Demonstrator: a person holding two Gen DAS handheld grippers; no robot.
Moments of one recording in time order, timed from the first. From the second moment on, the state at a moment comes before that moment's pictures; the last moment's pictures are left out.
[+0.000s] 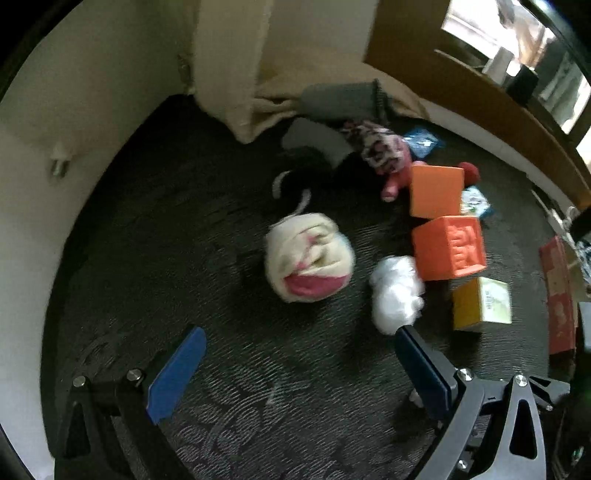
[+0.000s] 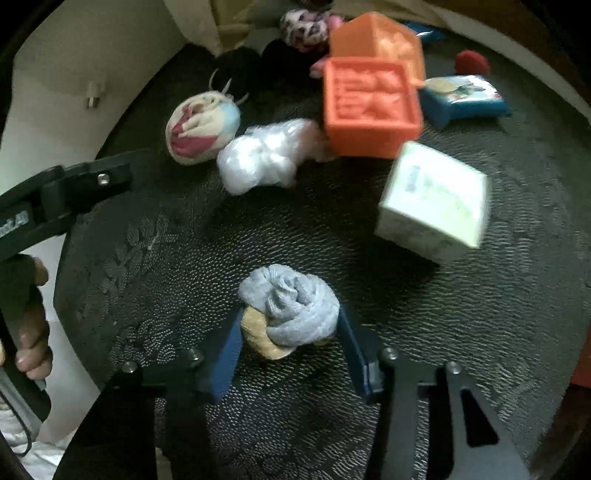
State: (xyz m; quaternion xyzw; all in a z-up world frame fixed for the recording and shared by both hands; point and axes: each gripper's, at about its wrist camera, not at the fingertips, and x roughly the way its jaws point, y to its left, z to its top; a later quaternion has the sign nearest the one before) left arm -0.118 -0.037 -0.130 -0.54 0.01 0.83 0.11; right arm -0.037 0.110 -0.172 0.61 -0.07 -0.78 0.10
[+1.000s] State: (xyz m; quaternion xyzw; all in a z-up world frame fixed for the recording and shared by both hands) left arm -0.134 0.041 -0.180 -0.56 0.00 0.81 0.15; right arm 0.018 0.210 -0.117 0.57 -0.08 -0.82 0.03
